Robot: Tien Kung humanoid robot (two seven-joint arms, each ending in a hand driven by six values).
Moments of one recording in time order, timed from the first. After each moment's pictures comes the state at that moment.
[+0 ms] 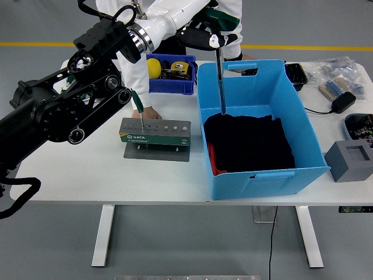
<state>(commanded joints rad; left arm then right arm) -1.08 0.16 -0.71 -1.12 1.87 0.12 -0.02 0.14 -0.15 0.40 0.18 -0.25 -0.18 -0.07</state>
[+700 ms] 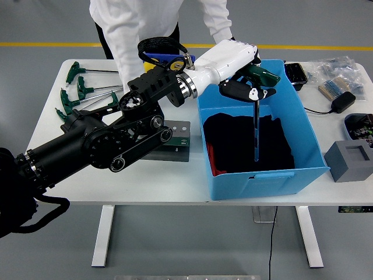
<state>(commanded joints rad) -1.06 0.00 -0.53 -0.99 1.76 0.21 -0.08 0.15 -0.17 0.38 0.18 -0.24 -0.19 -0.06</state>
